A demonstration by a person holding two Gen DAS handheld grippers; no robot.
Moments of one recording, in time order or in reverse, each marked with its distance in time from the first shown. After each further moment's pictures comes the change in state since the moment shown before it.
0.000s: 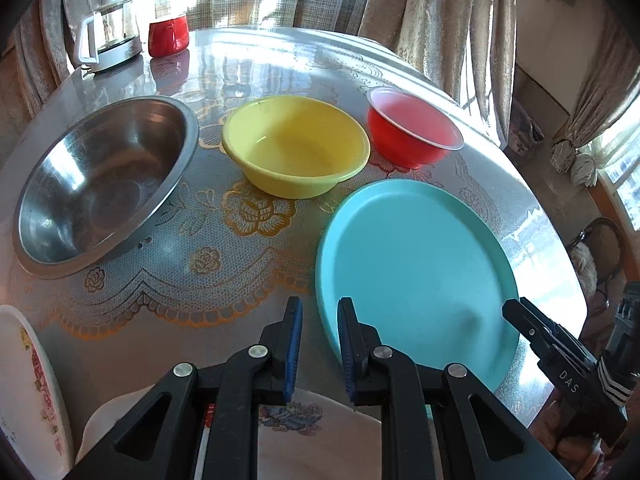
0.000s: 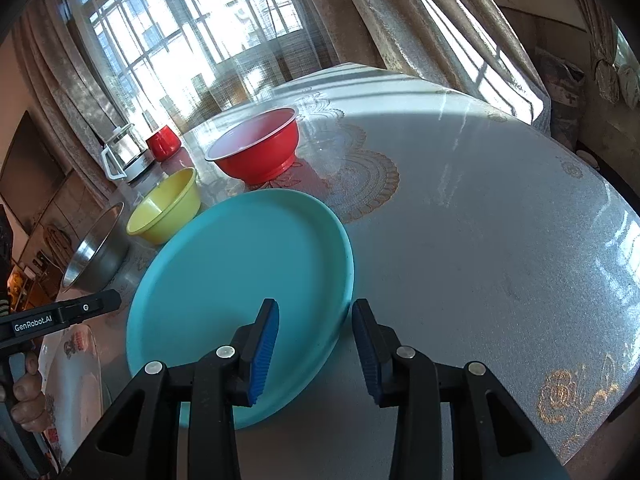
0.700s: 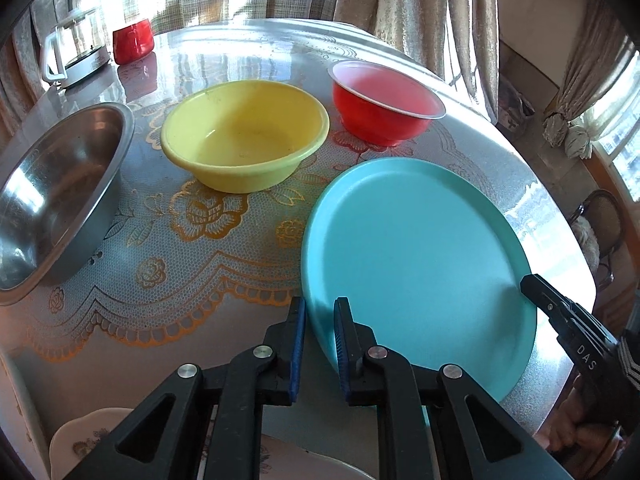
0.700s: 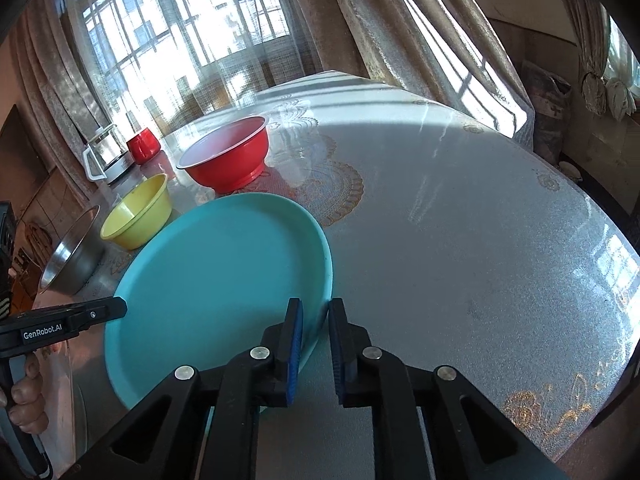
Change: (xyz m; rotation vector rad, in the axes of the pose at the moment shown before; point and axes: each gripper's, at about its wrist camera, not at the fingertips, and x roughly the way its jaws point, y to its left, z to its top) left arm 0.025 -0.028 0.001 0.090 0.022 -0.003; right arm -0.003 -0.018 0.005 -0.005 -0.028 -0.084
